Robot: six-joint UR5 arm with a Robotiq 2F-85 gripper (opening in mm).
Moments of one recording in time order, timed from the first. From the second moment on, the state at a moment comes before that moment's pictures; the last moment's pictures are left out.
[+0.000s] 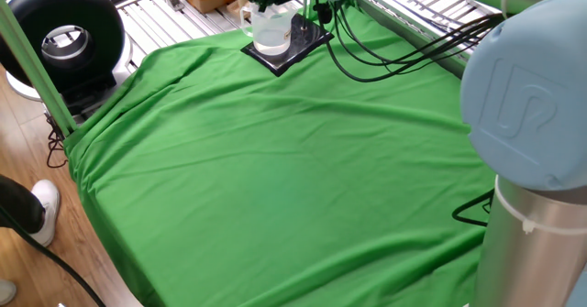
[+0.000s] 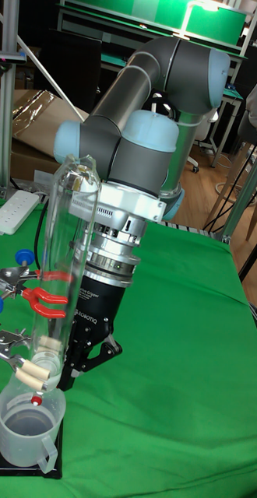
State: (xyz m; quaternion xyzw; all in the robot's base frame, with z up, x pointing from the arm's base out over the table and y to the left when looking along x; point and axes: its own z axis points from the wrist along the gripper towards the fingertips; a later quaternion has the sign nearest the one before) arm 0.773 -0.066 0.146 0.30 0.91 0.02 0.27
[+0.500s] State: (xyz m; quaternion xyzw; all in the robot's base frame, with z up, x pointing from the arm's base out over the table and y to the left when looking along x) arm 0.770 -0.067 0.145 0.30 0.92 0.02 0.26
